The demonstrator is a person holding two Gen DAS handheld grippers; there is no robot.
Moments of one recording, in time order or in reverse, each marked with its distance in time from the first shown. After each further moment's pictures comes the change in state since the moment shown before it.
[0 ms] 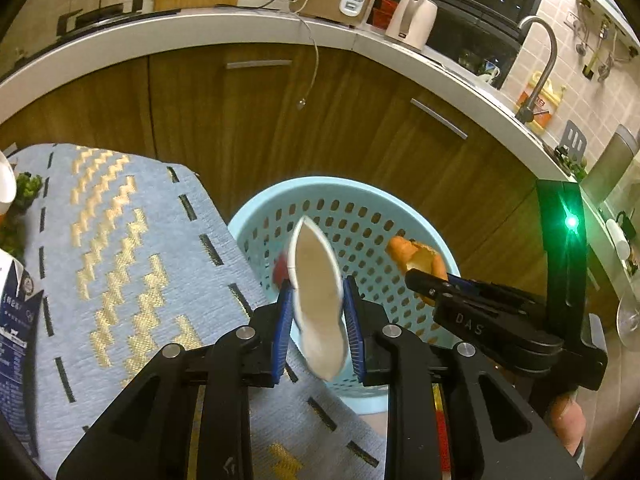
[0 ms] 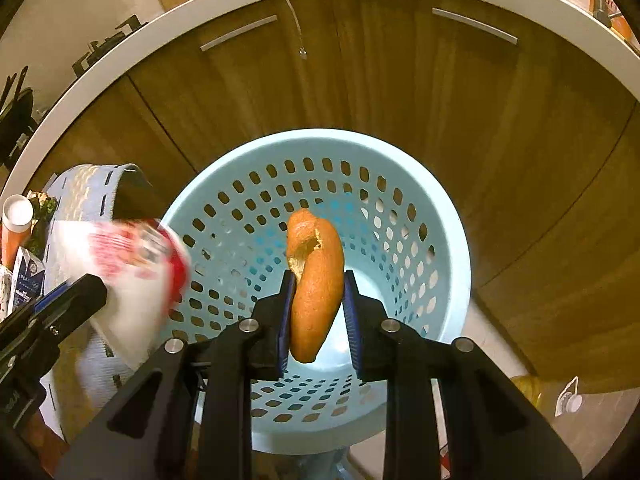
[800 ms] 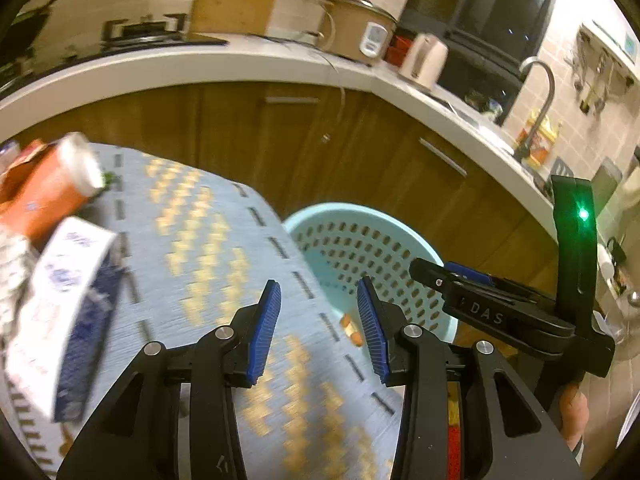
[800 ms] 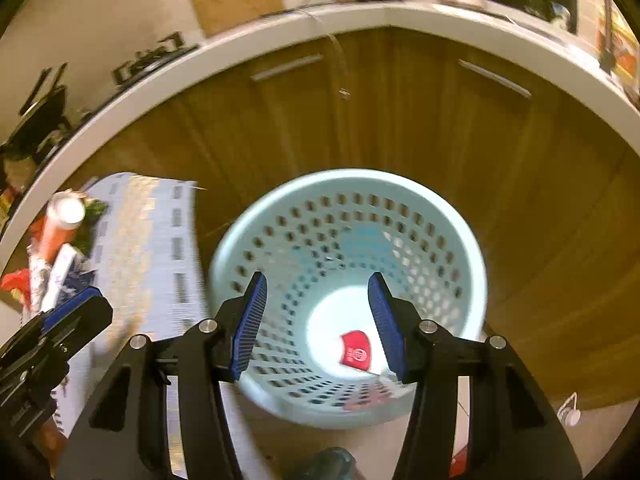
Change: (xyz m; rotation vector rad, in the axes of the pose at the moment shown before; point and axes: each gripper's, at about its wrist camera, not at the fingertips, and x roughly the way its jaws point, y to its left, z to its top) left arm -0.083 0.034 -0.023 -0.071 -0.126 0.019; right arm -0.058 0.056 0.000 -0.083 -0.118 0.052
